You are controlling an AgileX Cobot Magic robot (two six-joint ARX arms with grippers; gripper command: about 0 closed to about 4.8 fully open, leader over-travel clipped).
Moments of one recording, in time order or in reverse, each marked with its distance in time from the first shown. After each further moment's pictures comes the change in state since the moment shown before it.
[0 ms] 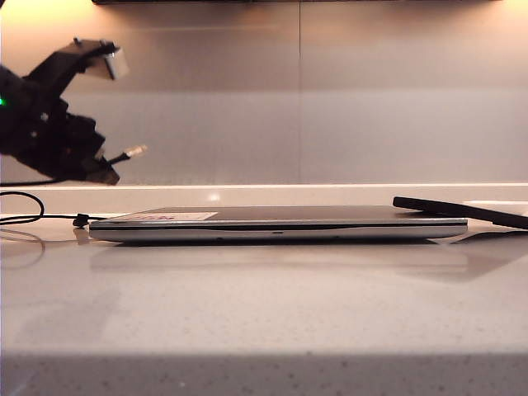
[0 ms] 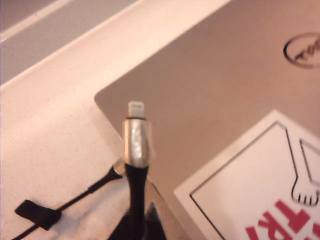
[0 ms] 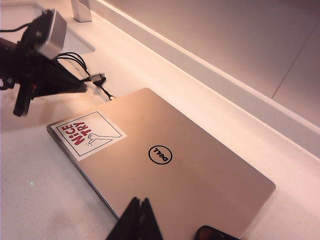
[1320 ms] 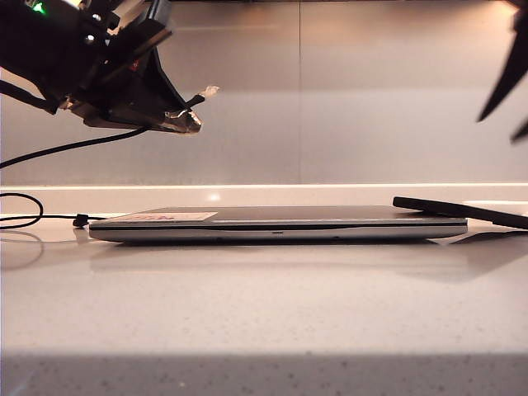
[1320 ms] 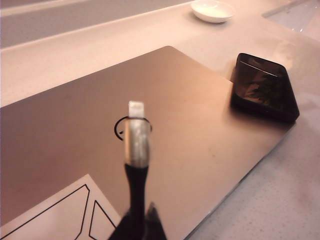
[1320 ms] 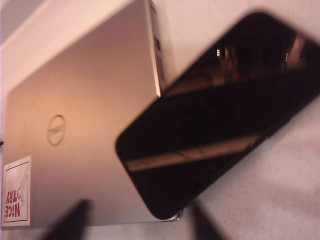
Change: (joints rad) left arm -0.313 -0.119 0.011 -0.042 0.002 -0.395; right arm -0.386 0.334 0.000 -0.118 -0.072 0.921
